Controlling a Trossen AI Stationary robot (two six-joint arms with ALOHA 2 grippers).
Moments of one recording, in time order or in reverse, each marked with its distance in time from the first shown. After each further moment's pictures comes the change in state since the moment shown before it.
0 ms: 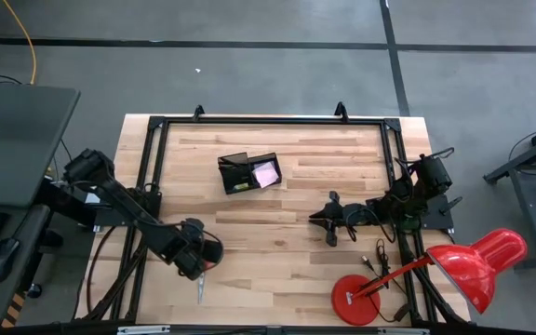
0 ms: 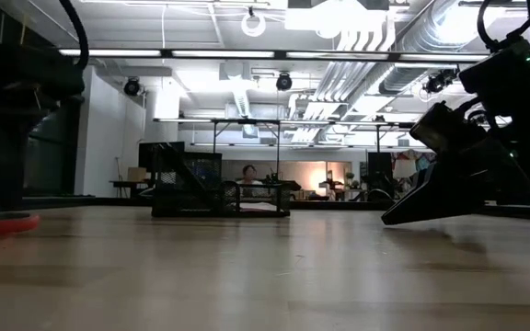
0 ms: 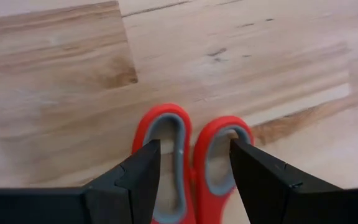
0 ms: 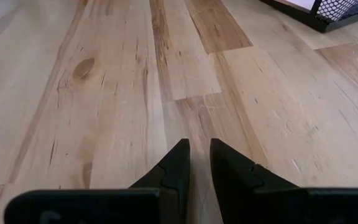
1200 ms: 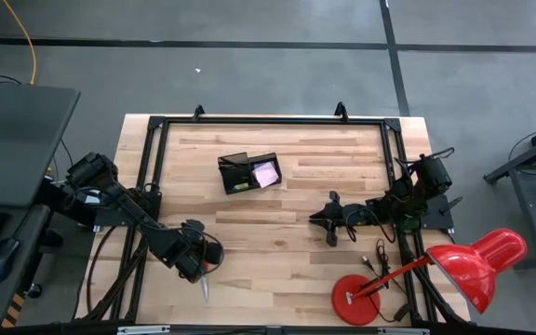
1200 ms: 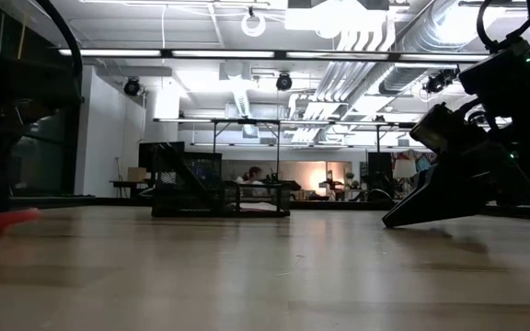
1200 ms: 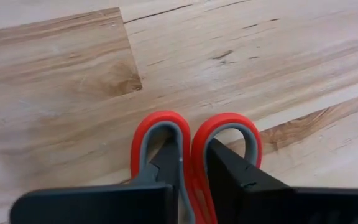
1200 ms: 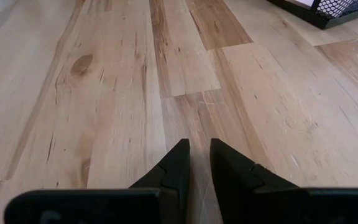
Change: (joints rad) left arm -0.001 0.051 0.002 0.003 -0.041 0.019; right arm 0.000 0.000 0.000 -0.010 0.000 0.000
